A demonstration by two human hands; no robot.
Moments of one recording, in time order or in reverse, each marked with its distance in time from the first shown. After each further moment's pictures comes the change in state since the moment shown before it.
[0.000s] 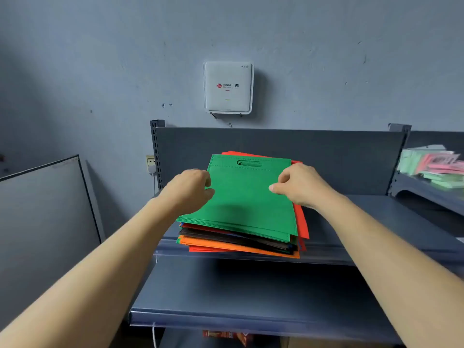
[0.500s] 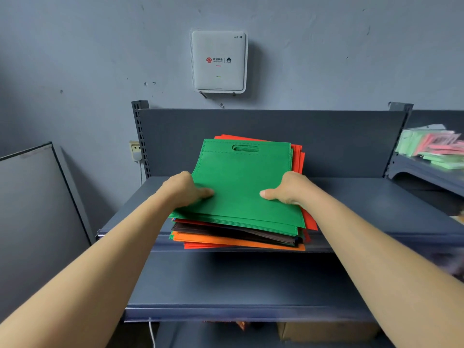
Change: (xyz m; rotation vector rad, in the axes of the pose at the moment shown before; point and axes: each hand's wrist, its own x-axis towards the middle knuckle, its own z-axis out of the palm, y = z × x) left_hand 0.034 -0.028 0.042 -0.140 -0.250 -0.328; right_hand 0.024 0.006 0.045 -0.039 -0.231 0.276
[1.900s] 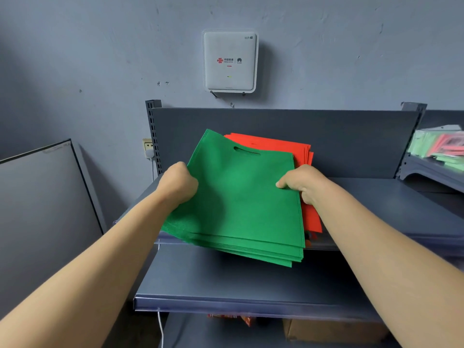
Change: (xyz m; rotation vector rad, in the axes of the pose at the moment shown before) left_hand -0.018 -0.013 -0.009 -0.329 0.203 -0.096; right_hand 0.006 -0.008 0.000 0.668 0.050 0.197
